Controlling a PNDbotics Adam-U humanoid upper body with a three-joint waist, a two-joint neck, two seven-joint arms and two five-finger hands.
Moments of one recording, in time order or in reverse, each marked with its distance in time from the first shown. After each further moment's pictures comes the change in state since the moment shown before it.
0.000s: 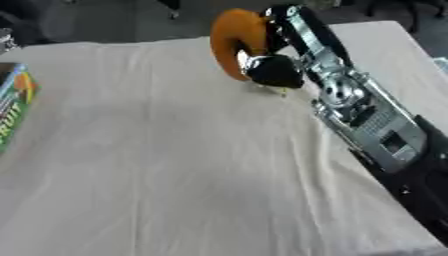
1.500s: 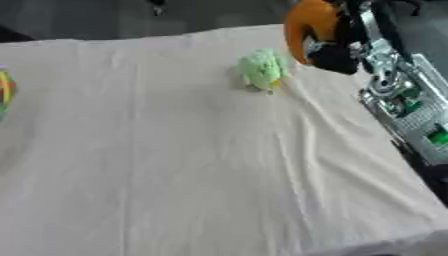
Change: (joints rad) left arm 0.301 -0.036 0.227 -0.095 0.110 0.017 0.493; right arm 0.165 -0.096 -0.193 0.000 0.002 0.105 -0.183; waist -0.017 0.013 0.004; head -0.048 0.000
